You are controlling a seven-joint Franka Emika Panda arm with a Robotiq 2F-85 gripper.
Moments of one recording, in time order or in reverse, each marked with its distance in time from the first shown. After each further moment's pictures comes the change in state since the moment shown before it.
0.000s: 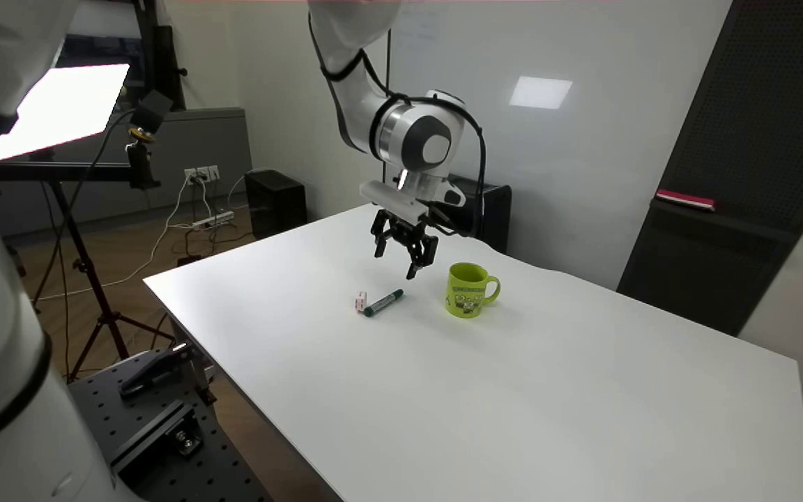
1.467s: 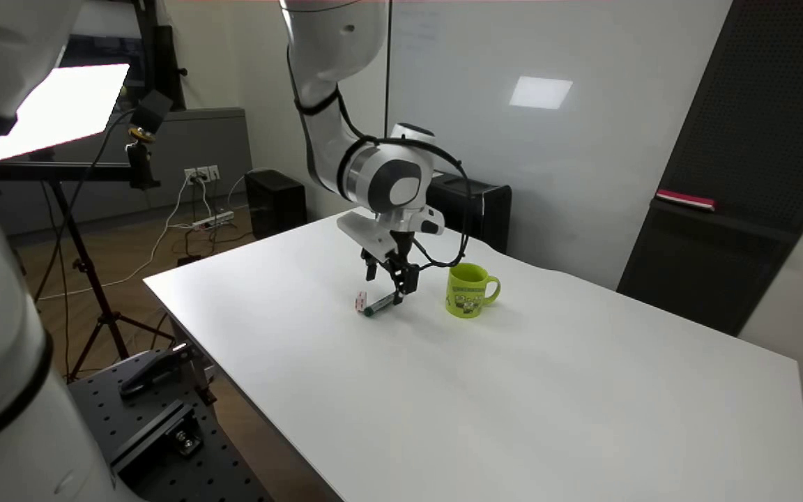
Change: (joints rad) arm 0.029 0.015 0.012 -0.192 0.005 0.343 0.131
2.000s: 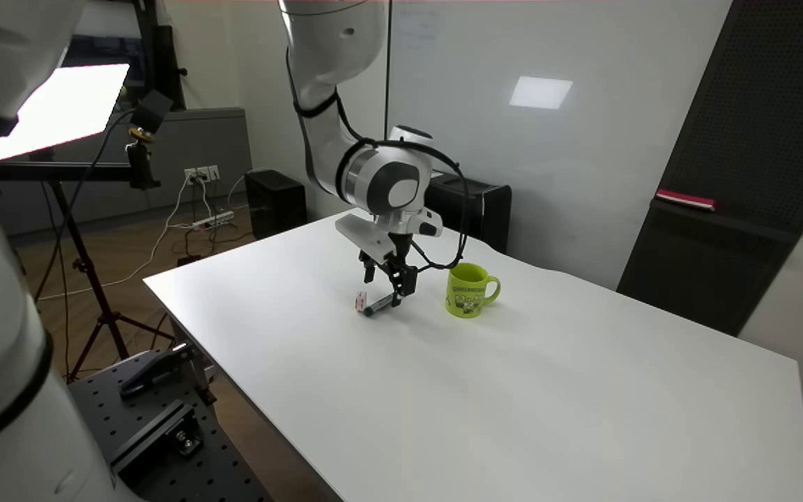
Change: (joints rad) arm 0.003 0.008 0.002 -0.001 -0.006 0.000 0.000
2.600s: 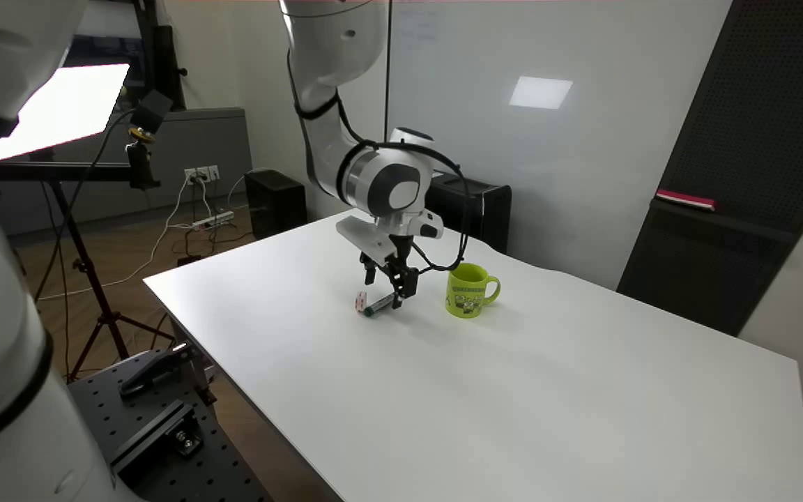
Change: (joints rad) arm 0.000 0.005 -0.005 0.000 -0.002 0.003 -0.003
